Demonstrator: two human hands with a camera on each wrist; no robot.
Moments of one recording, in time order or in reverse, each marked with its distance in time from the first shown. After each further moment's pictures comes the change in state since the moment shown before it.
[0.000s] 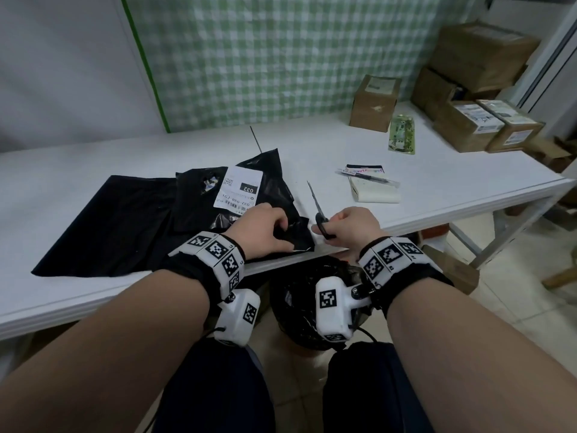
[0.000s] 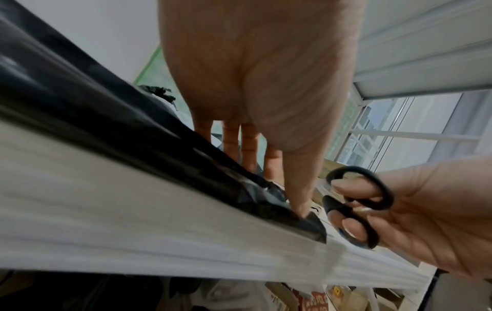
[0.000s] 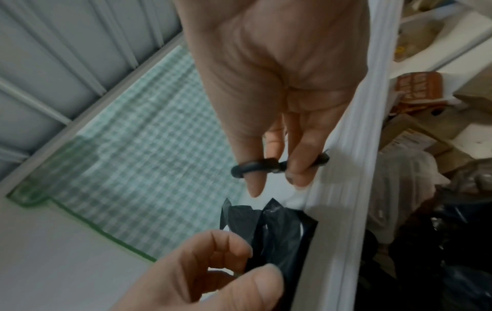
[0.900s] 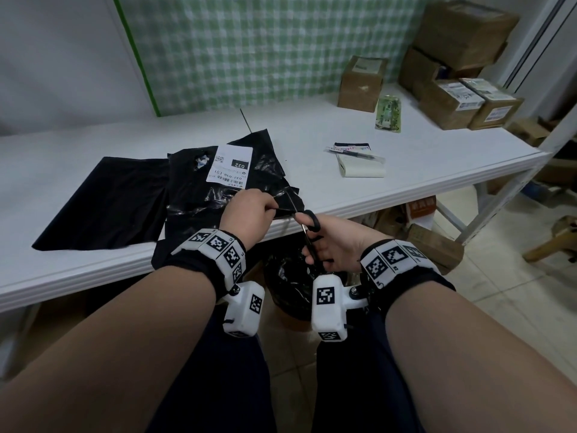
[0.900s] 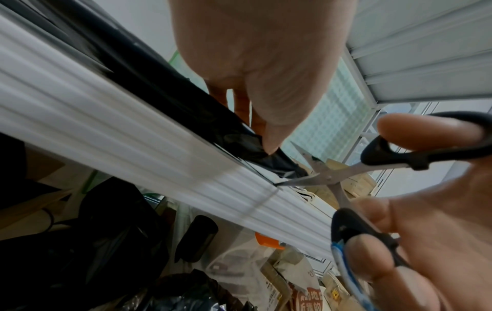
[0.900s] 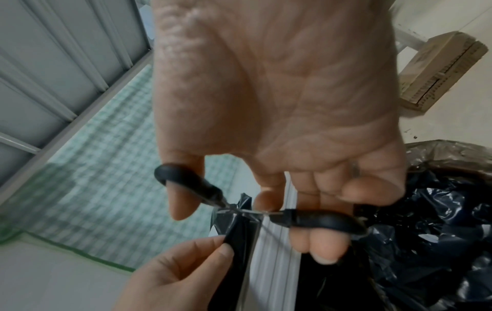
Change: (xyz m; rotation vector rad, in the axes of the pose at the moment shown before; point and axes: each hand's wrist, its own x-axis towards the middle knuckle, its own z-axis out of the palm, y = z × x) left_hand -0.029 0.012 0.022 -0.030 0.311 -0.035; right_hand -0.063 0.028 0.000 0.166 -0.534 0.291
